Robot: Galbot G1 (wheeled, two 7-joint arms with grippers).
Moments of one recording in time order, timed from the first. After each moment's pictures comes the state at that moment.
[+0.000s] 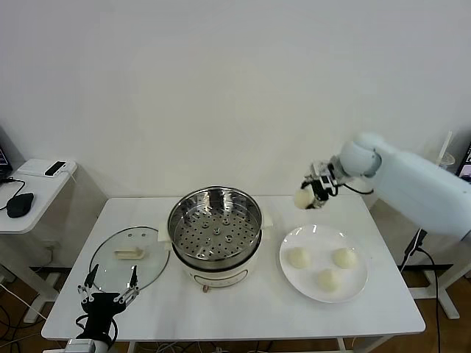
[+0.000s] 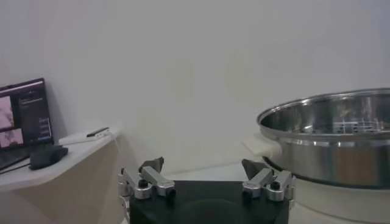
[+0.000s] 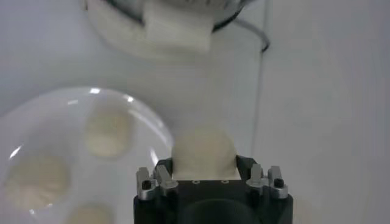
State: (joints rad) left arm 1.76 -1.34 -0.70 -2.17 -0.07 0.03 -0.10; right arm 0.42 0.86 -0.97 1.30 0.10 -0.23 -1.03
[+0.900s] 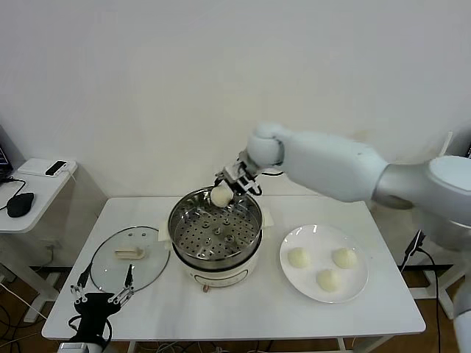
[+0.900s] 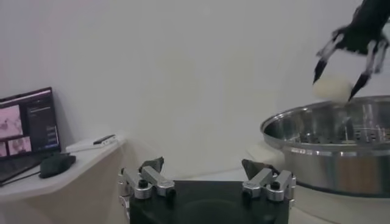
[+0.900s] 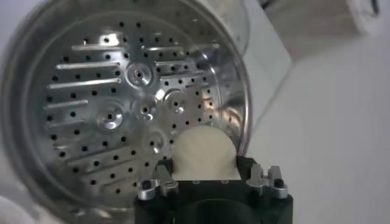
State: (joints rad) left arm 1.79 -1.36 -0.73 -2.21 -0.05 0.02 -0.09; right arm 0.48 1.32 -1.23 1.06 0.02 0.15 -0.84
